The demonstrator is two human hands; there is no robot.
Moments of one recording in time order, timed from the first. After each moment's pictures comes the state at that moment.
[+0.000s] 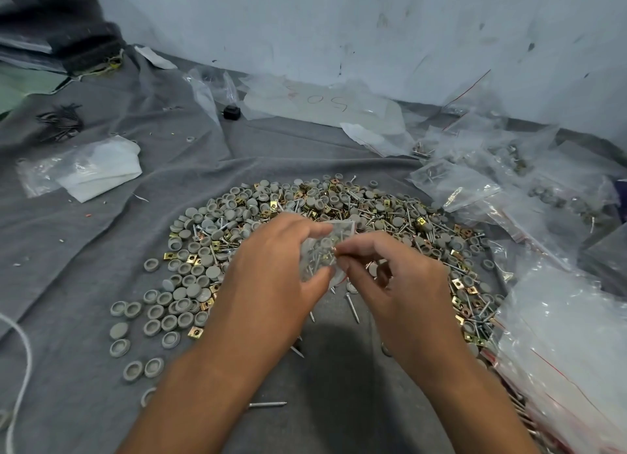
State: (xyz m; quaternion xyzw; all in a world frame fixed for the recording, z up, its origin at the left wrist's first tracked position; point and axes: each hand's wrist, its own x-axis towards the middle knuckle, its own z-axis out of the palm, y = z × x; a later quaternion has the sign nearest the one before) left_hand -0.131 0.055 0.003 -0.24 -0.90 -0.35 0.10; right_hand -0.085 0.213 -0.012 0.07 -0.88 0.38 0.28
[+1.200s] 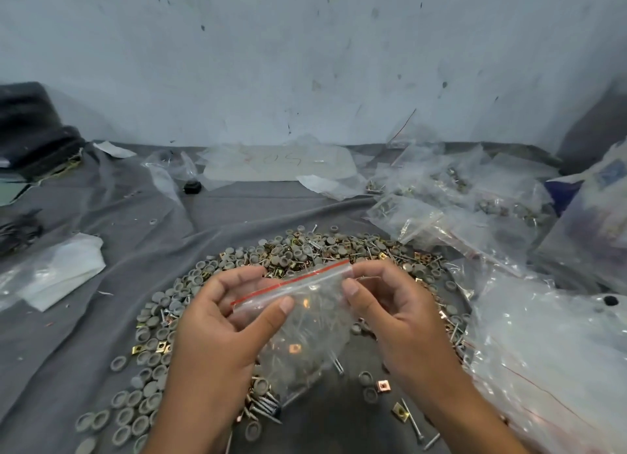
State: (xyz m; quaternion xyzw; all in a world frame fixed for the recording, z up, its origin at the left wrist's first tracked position) left_hand -0.138 0.058 0.009 -0.12 -0.63 -0.77 -0.01; right_hand -0.077 0.241 -0.006 -0.01 -0.73 0.64 0.24
